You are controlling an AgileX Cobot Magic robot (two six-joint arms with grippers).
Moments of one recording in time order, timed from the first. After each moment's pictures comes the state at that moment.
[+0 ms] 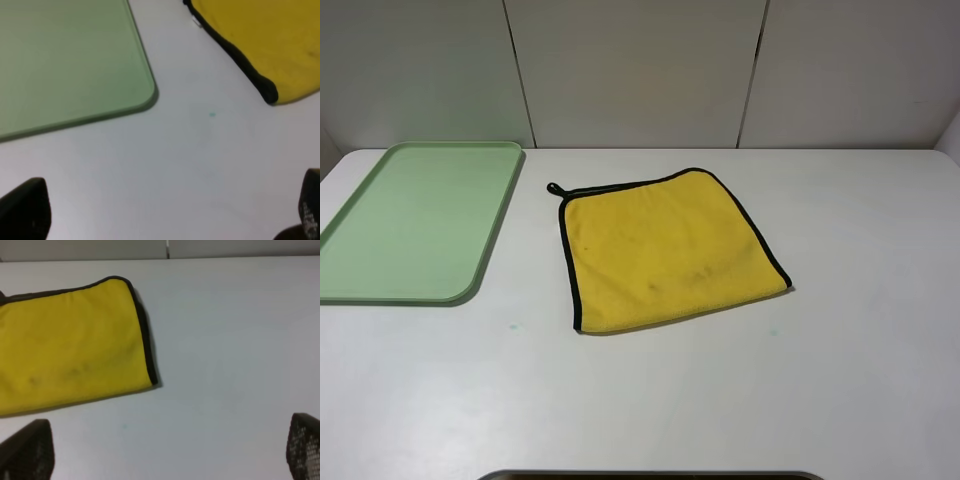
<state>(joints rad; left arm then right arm) -0.20 0.06 -0.50 -0.02 1.06 0.08 0.03 -0.01 -0.49 0.17 1.03 -0.10</state>
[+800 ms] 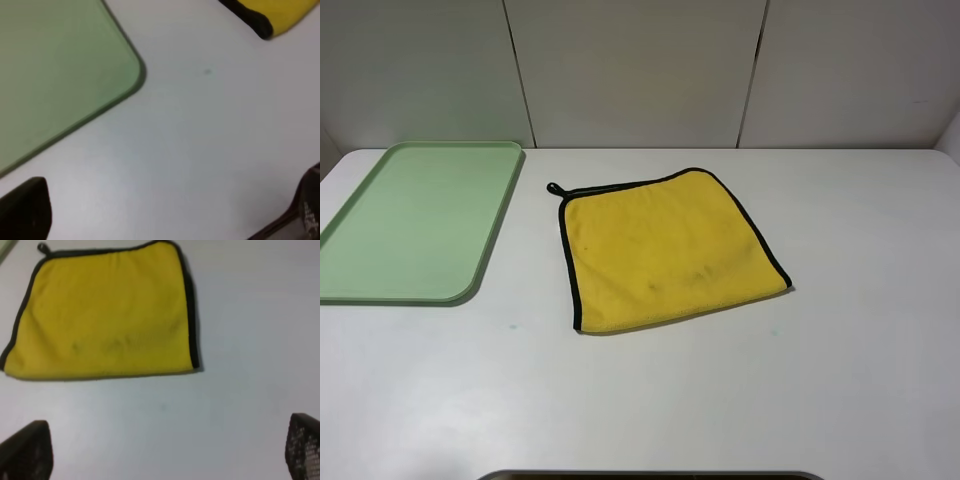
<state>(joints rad) -0.29 0.50 -0.65 -0.02 1.02 0.36 0.07 0.40 -0.64 0.32 1.03 -0.31</state>
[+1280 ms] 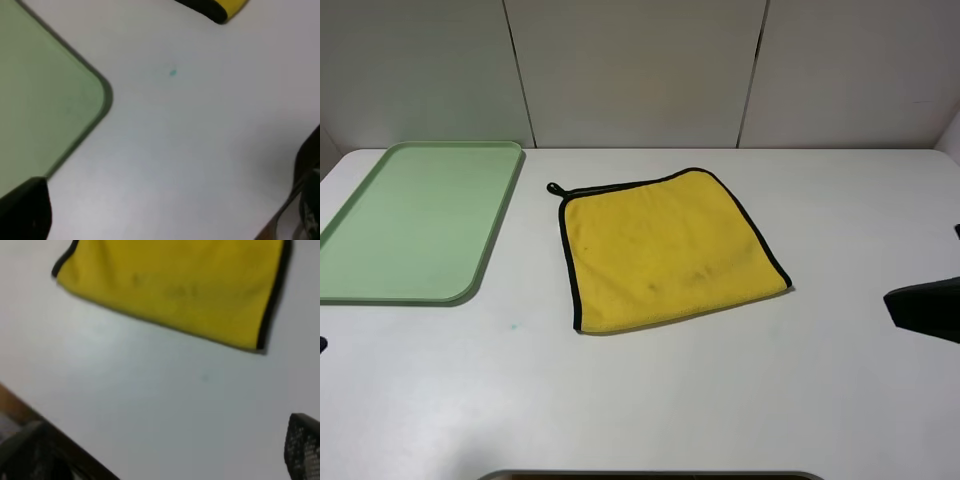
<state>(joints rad) -0.50 0.64 -0.65 0.04 0.95 0.40 0.30 0.71 -0.69 0.31 1.01 -0.53</state>
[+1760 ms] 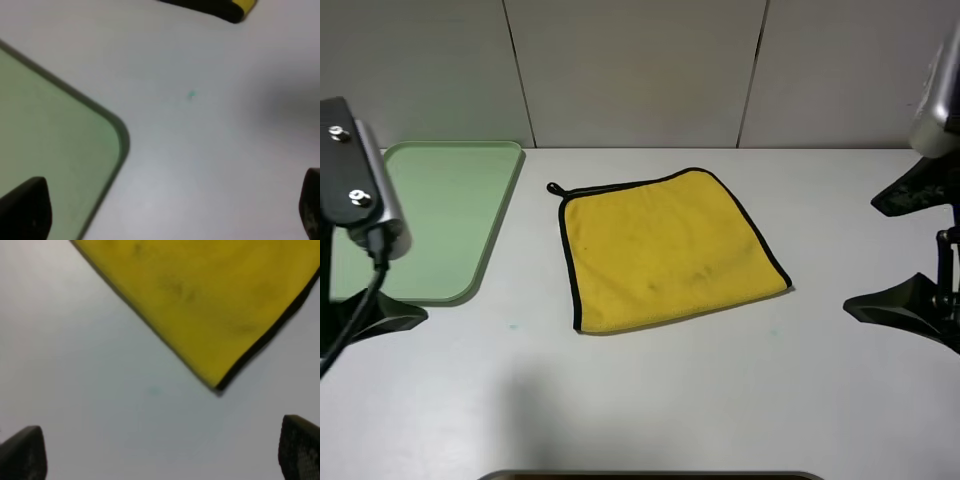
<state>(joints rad) -0.58 1.00 -0.65 0.13 0.66 0.50 0.40 0.93 -0.69 0.19 0.82 -0.93</state>
